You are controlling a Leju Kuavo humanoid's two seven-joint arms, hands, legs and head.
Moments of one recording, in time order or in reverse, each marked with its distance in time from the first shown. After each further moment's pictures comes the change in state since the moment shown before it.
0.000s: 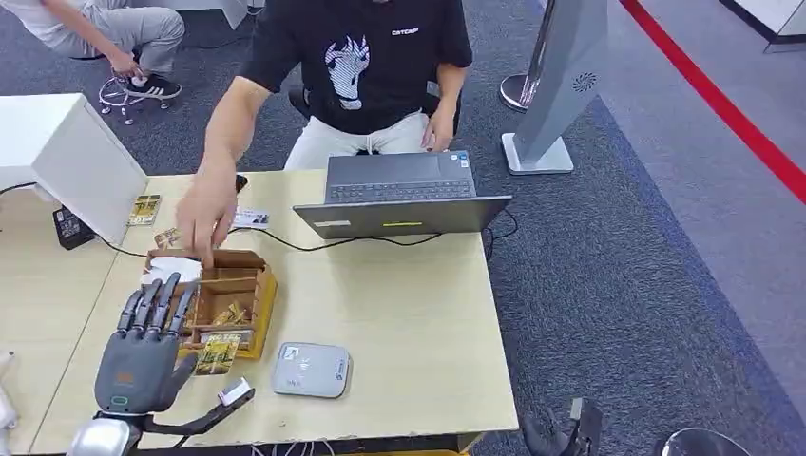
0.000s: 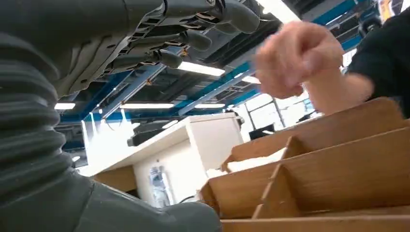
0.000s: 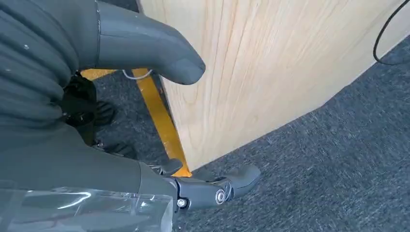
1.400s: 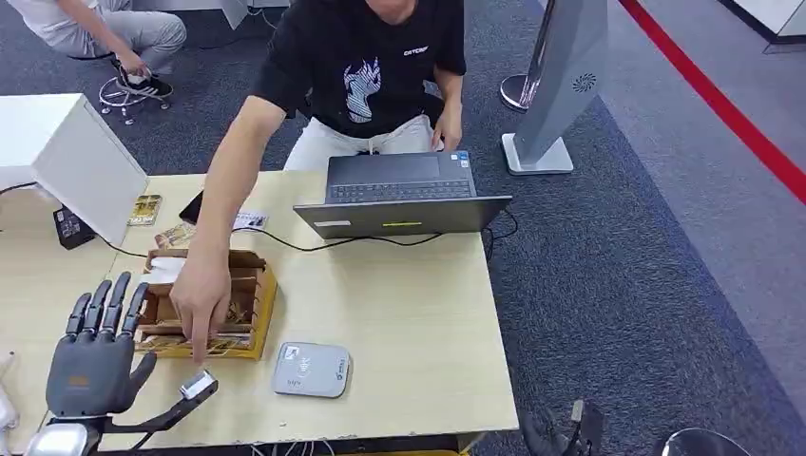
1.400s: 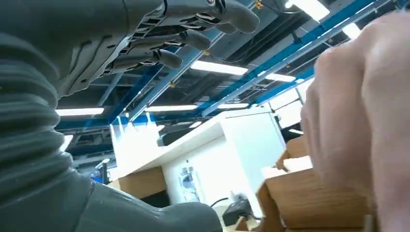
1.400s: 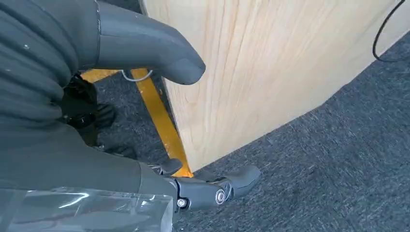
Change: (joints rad) left arm 0.011 0.010 0.148 -0.010 0.000 -0.004 -0.031; right arm 0.002 0.013 -0.017 -0.014 0.002 0.002 0.006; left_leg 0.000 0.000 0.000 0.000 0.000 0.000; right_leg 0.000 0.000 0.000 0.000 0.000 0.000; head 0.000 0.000
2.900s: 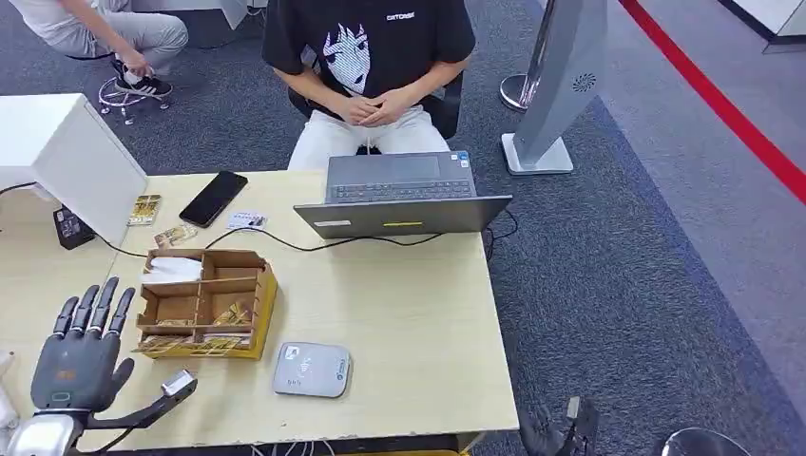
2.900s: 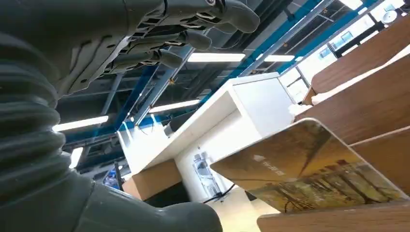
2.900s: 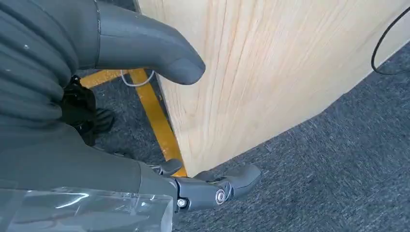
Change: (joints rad) left arm -0.059 0.099 -0.015 0.141 0.000 -0.041 0.037; right arm -0.007 0.008 -0.002 -0.001 0.012 0.016 -0.001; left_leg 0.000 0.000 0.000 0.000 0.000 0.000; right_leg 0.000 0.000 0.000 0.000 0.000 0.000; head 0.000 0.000
